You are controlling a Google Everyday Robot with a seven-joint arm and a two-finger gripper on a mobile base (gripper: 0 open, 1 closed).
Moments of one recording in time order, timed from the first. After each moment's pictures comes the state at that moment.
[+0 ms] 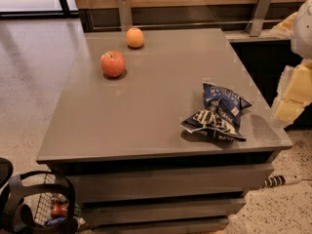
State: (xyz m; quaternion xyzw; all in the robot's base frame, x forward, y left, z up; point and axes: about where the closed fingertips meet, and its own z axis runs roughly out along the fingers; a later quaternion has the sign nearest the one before) arm 0.438 -0.212 0.991 -0.60 0.78 -0.05 0.18
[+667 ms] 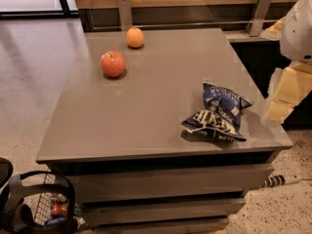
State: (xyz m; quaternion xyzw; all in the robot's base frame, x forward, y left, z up) arm 0.448 -0.208 0.981 -0.60 0.78 -0.06 0.17
